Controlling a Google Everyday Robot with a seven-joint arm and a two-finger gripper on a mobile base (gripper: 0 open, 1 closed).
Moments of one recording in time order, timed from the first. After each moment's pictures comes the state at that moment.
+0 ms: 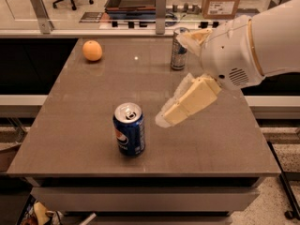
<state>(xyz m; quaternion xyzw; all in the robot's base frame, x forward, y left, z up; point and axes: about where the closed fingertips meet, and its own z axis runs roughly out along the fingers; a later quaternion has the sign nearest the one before) 0.433 -0.038 0.998 -0.58 0.68 0.17 0.43</state>
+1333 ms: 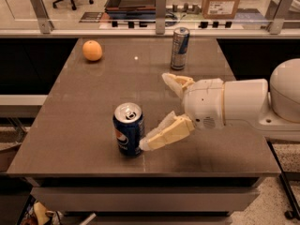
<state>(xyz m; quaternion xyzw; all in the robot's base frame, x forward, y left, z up) 0.442 -0.007 0.912 -0.52 0.64 0.30 0.48</state>
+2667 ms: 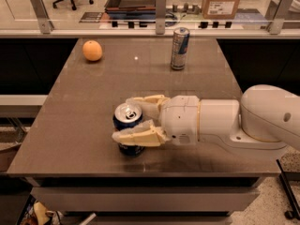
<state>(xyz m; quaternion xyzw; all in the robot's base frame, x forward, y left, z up) 0.423 0.044 0.895 -0.51 0.60 0.35 0.51</state>
